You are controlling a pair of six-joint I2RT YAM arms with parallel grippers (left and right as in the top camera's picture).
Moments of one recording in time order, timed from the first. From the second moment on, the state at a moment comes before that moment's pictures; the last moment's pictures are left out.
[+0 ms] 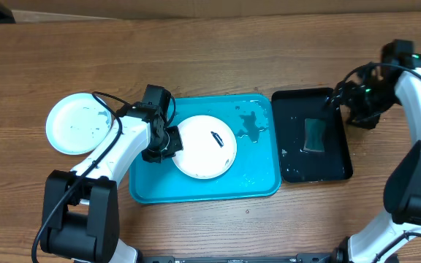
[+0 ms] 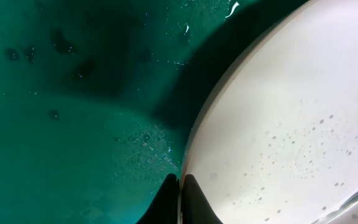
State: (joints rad) left arm -0.22 1.72 1.07 -0.84 0.12 -0.48; right arm -0.18 1.91 1.56 -1.25 -0.35 0.18
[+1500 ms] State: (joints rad) left arm -0.24 1.72 1.06 -0.82 0.09 -0.49; right arm 0.08 1.91 1.27 -0.90 0.01 0.28
